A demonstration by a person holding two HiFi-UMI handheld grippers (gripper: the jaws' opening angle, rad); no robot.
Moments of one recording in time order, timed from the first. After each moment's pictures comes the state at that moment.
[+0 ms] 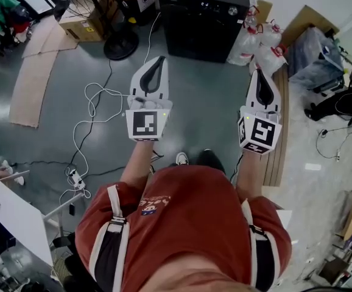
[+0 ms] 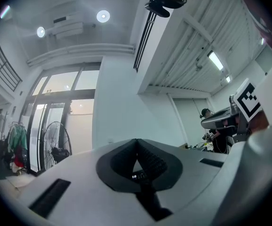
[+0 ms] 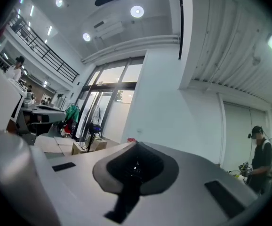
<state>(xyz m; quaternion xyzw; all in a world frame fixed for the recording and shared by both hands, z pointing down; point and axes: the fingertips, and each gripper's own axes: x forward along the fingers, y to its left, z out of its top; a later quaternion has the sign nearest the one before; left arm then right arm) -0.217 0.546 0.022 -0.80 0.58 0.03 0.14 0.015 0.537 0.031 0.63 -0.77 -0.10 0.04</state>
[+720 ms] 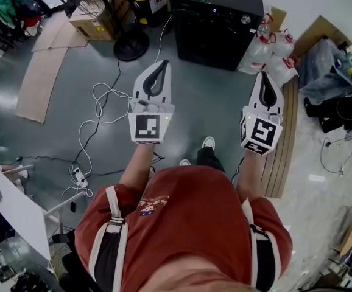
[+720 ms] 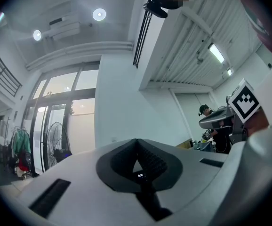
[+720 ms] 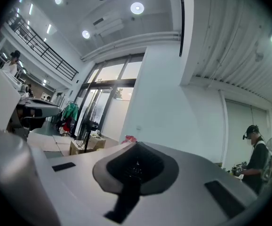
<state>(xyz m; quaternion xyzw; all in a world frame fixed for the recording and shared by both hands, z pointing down) -0.229 0.486 0.033 -0.79 0.60 0.02 0.15 0.010 0.458 0.048 0.63 -0.77 -0.10 0.05</state>
